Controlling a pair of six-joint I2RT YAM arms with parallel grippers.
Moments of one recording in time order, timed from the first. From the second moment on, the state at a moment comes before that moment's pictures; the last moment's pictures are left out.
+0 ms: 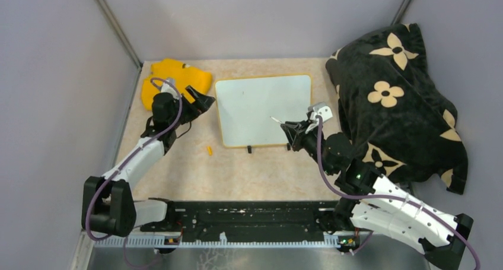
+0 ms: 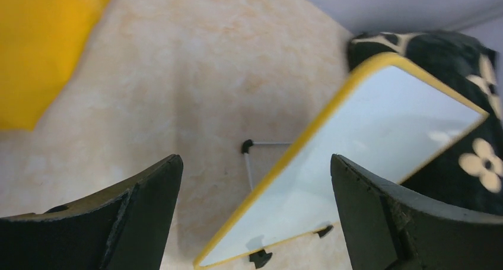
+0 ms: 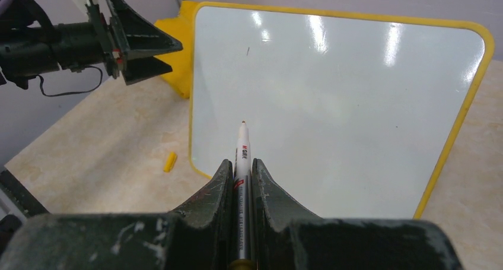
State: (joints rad) left arm -0.16 1.22 0.70 0.30 0.29 -0.73; right arm 0.93 0.67 0.68 -0.02 0.35 0.17
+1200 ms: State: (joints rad) left arm -0.12 1.06 0.57 0.23 0.26 -0.60; right arm 0.93 0.70 0.71 -0.02 0.28 0.15
